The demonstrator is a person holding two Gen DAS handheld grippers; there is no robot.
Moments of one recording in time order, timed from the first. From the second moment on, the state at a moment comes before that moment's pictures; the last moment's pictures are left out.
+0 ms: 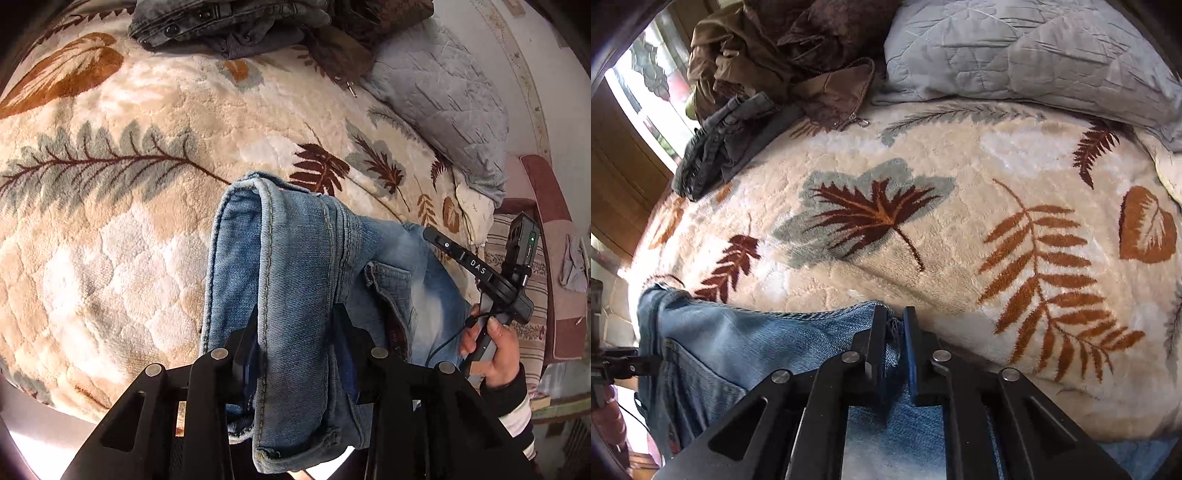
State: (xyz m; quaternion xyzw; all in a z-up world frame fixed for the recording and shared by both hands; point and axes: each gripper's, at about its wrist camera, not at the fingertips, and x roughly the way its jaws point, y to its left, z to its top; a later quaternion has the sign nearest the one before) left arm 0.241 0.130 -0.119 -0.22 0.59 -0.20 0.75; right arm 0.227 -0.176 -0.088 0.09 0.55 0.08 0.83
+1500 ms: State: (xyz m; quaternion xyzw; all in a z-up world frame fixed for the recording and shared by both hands) left arm 0.128 0.130 -0.092 -0.20 0.57 -0.26 0.75; right arm -0.006 -0.215 -0.097 0.48 0.53 0.15 0.68
